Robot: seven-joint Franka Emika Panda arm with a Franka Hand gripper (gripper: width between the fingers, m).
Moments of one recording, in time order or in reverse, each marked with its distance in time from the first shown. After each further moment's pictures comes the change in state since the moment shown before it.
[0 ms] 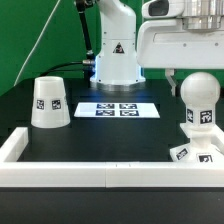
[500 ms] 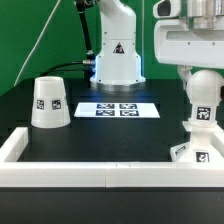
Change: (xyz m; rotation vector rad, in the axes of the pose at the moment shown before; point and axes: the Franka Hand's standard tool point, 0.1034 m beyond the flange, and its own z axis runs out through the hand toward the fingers) arm -0.011 -0.006 -0.001 0.025 -0.073 0.588
